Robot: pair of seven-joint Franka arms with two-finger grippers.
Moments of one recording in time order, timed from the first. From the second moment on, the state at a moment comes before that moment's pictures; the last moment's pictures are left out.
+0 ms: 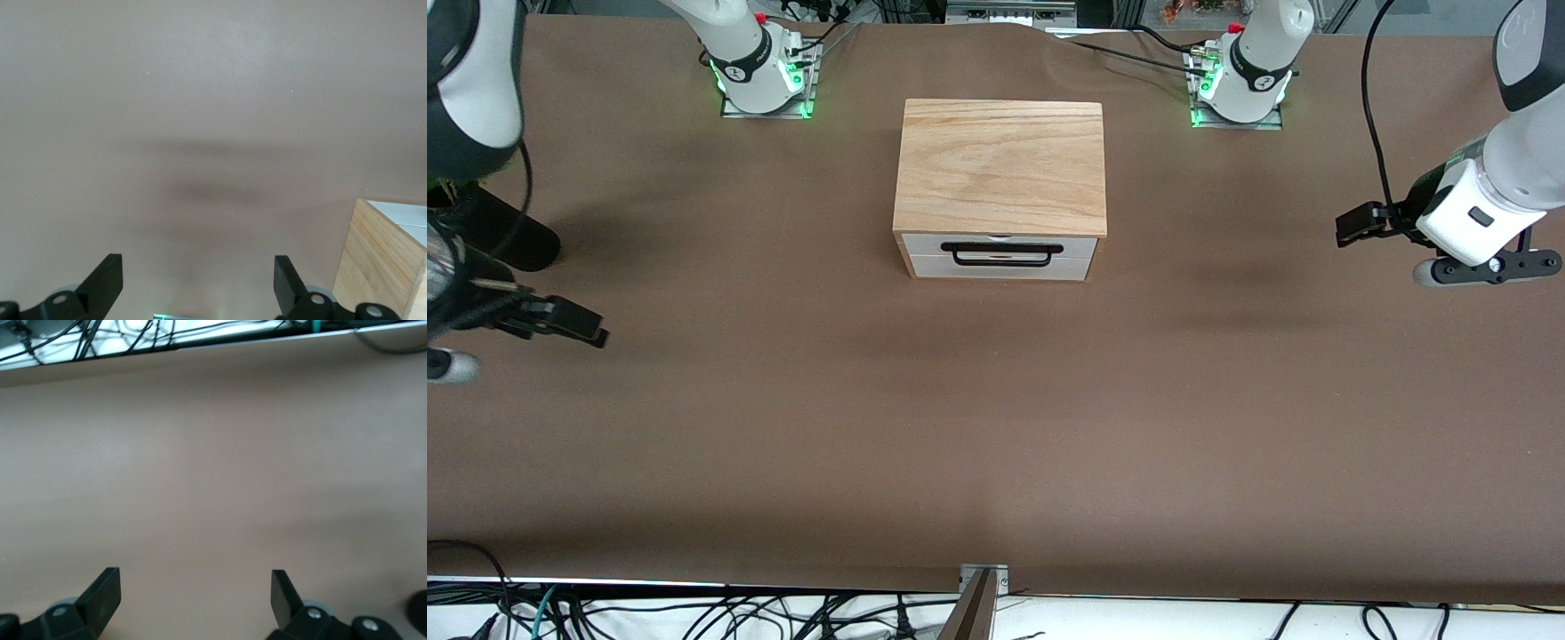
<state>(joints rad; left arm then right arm) -0.08 0.09 0.01 -1.60 0.00 1.52 -0.17 0.24 0.36 -0.29 -1.22 0.10 1.66 0.09</state>
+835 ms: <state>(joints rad) -0.08 0.09 0.00 -1.57 -0.02 1.56 -0.17 0.08 0.20 -0.10 -1.40 -0.01 1.65 0.09</state>
